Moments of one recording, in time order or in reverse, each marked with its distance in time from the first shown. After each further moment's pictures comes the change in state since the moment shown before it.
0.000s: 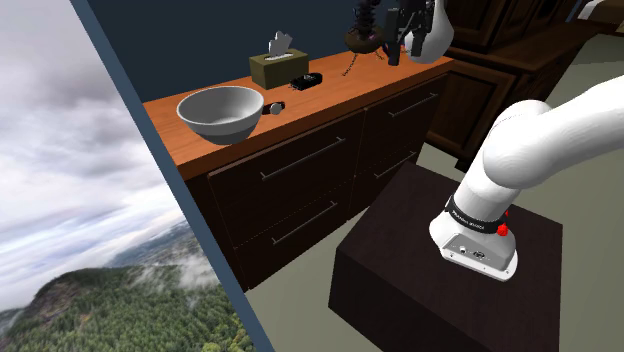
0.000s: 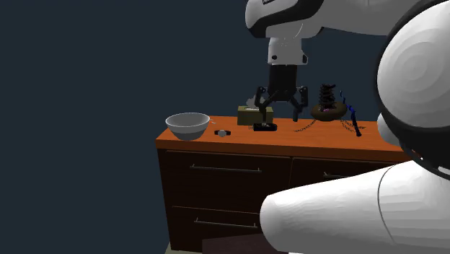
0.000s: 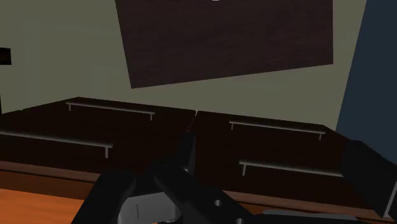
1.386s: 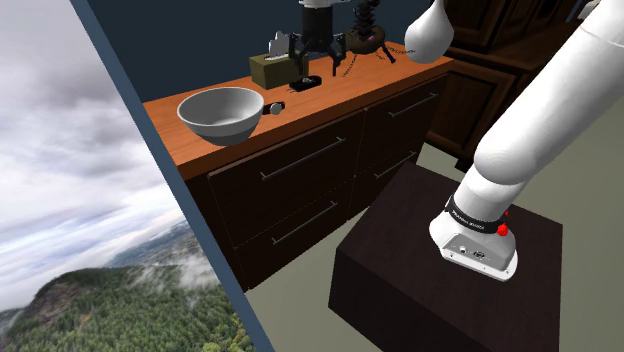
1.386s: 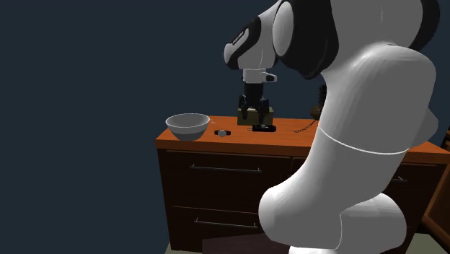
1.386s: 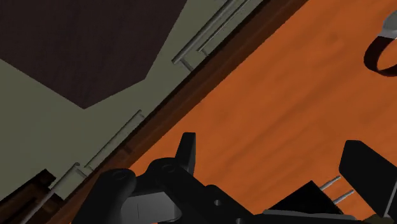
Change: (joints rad) arm -0.185 0.613 0.225 0.293 0.028 0.415 0.897
